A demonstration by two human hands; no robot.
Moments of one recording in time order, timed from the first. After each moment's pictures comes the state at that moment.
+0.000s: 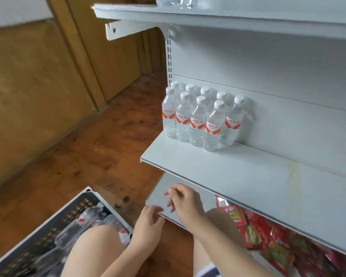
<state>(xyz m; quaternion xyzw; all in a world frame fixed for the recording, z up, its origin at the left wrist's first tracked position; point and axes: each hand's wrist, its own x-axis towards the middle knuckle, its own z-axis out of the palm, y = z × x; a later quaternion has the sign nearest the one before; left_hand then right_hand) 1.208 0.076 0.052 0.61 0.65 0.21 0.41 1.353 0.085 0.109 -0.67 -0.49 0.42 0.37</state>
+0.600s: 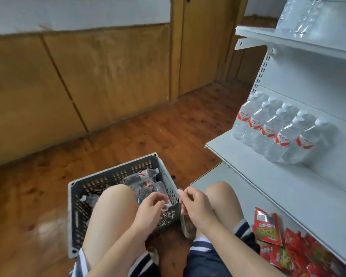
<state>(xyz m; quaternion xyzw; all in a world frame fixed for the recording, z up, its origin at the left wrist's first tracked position) 1.076 -0.058 0.095 0.40 0.70 0.38 0.45 1.238 -0.016 0.127 -0.56 -0.63 0.47 0.26</state>
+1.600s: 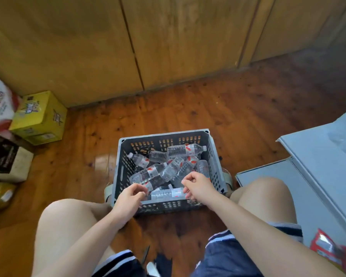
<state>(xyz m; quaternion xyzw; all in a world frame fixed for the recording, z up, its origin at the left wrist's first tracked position) 0.936 -0.129 0.042 0.21 0.84 0.33 0.38 1.113 0.048 0.040 -0.47 -0.64 0.60 -0.01</state>
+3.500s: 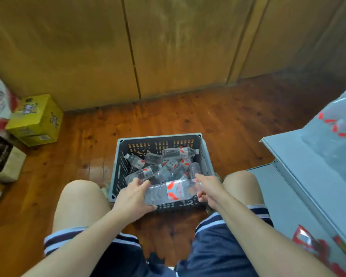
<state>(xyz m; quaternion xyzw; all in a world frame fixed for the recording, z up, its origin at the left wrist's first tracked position) 0.973 -0.152 0.075 0.47 0.86 0.01 0.21 1.153 0.019 0.065 -0.60 -0.46 0.65 0.09</state>
